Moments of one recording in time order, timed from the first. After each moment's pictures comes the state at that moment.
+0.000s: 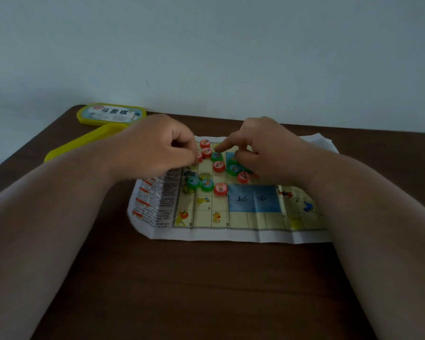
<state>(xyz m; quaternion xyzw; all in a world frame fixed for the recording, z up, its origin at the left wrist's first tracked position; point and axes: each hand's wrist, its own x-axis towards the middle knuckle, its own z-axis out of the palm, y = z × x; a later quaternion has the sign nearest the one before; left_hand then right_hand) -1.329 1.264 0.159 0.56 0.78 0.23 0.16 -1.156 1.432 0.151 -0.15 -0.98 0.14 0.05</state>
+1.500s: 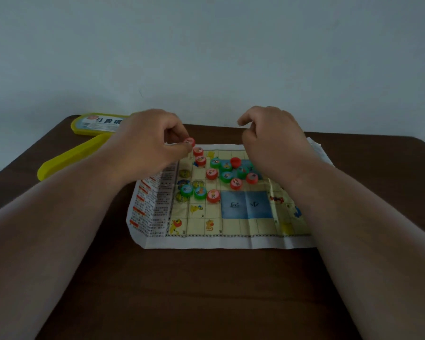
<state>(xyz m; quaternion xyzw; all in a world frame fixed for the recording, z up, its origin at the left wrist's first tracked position) -1.336 1.280 0.152 0.52 0.81 0.27 0.00 -1.154 1.435 0.152 -0.32 -0.91 0.15 0.23</state>
